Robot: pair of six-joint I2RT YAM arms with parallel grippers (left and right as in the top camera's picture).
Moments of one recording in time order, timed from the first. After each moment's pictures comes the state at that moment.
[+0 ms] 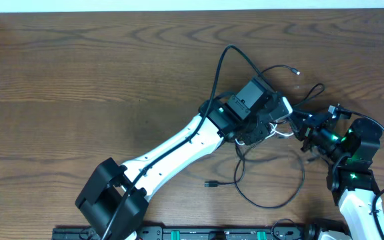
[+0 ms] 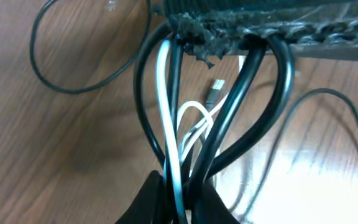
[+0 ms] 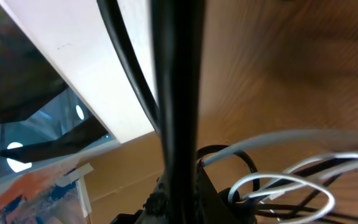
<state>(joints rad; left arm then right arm) -0.86 1.79 1.41 -0.57 0.18 0.28 -0.16 1.01 0.38 0.24 -0.79 1.51</state>
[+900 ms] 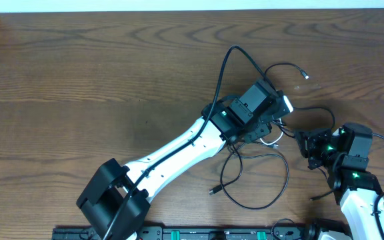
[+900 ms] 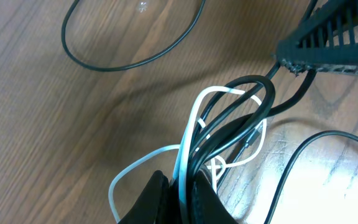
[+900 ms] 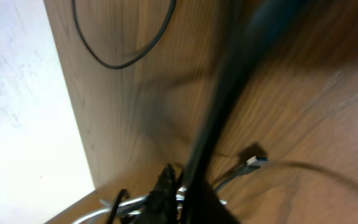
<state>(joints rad) -0.88 1.79 1.40 -0.53 0.04 0.28 -0.17 1.00 0.41 -0.24 -0.43 1.23</state>
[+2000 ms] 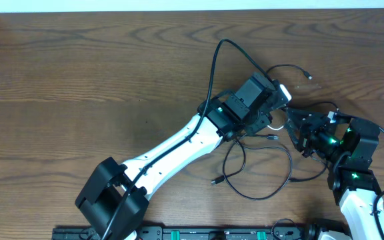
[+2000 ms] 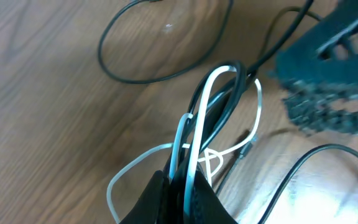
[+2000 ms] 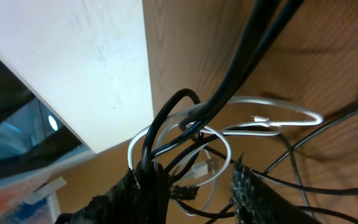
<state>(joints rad) -0.85 1.79 1.40 -0.45 0.06 0.21 -0.16 1.01 0.40 0.07 -0.75 1.39</state>
